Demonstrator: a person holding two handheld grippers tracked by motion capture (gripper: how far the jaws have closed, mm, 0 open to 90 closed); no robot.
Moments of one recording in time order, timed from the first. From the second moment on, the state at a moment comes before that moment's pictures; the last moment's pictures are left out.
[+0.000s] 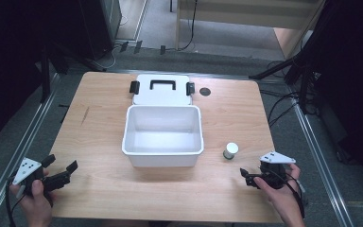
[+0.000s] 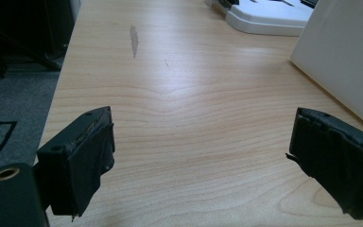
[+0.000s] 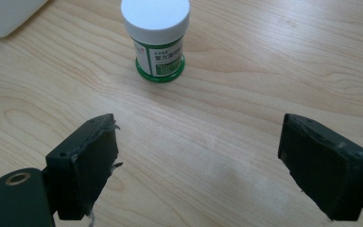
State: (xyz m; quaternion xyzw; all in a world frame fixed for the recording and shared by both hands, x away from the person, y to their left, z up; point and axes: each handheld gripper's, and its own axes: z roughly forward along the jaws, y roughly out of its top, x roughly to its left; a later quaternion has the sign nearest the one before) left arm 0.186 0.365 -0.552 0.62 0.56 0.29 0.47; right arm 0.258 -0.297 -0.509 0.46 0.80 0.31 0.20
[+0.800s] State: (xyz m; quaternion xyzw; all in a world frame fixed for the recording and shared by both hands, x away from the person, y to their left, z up) left arm 0.186 0.365 -0.553 0.61 0.56 0.29 0.47; right arm 0.308 -0.241 -0.474 0.47 0.87 0.10 0.10
